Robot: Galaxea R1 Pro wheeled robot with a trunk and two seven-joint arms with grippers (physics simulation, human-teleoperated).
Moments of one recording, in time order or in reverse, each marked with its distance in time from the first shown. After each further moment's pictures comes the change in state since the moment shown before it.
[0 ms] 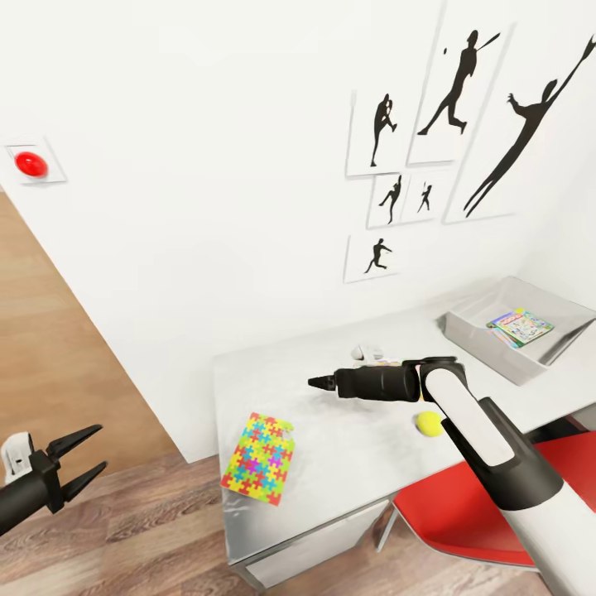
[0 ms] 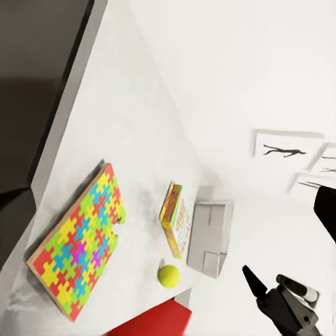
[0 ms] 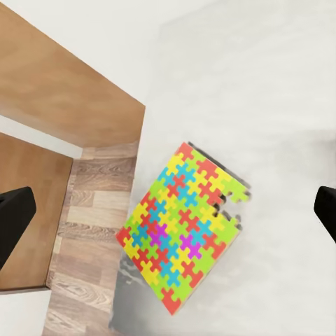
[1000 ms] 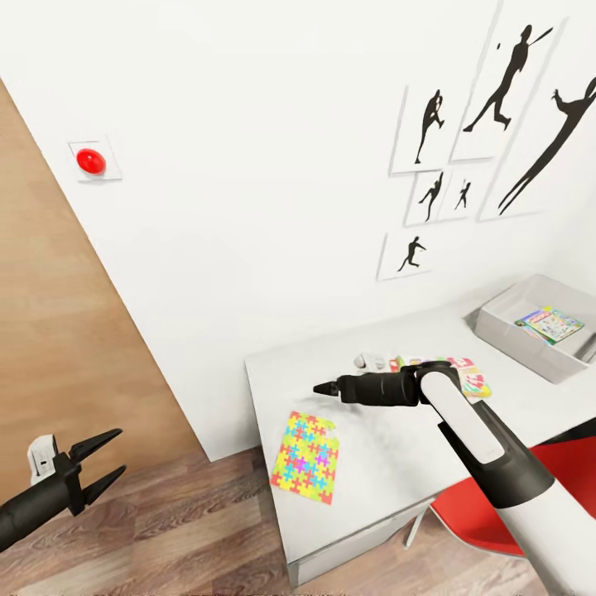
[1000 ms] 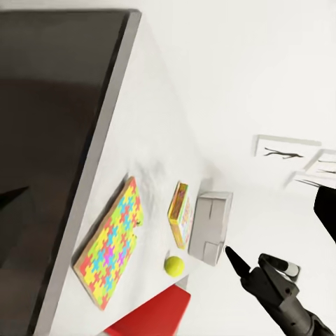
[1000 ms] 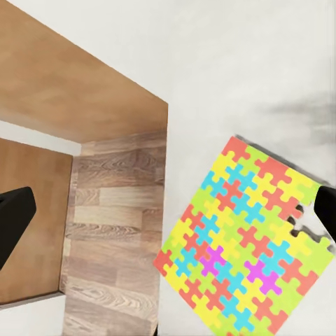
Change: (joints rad) left arm -0.007 -0.021 -0.070 0.023 -0.029 -0.002 -0.037; right arm 0.007 0.007 -0.007 0.096 0.006 0.000 -0.001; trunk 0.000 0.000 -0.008
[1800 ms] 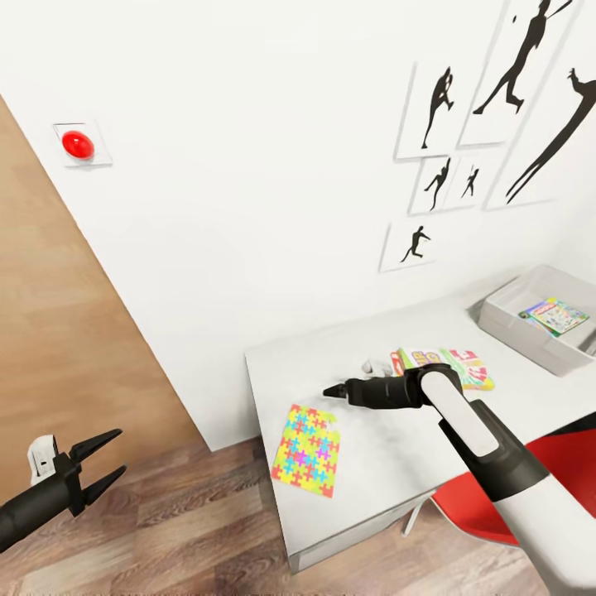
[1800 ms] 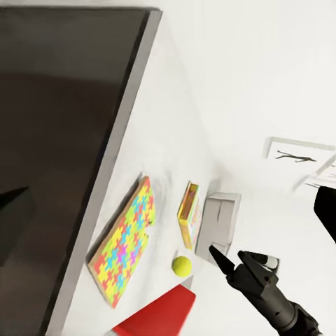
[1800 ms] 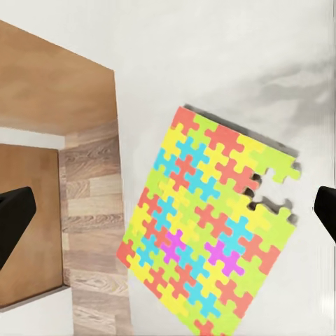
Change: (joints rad) left arm 0.000 0.000 -0.001 0.003 -0.001 -0.002 0.001; right arm -0.010 -0.002 -0.021 0.122 0.000 0.000 -0.001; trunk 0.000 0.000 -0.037
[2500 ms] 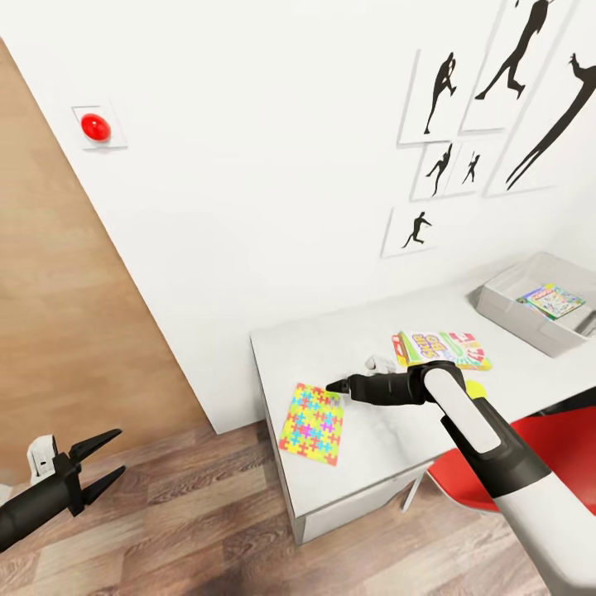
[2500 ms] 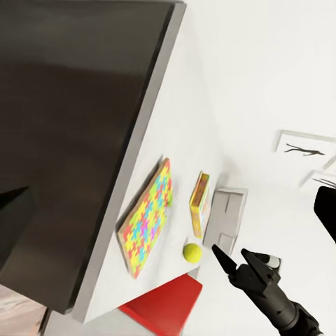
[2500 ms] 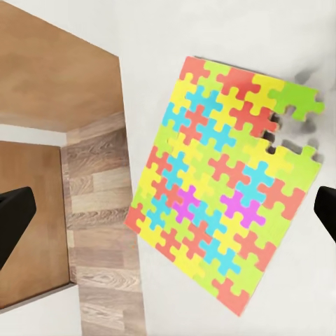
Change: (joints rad) left arm 0.000 0.000 0.001 0.000 0.000 -0.002 0.000; right arm -0.005 0.003 -0.028 0.007 0.005 0.000 0.000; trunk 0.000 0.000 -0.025
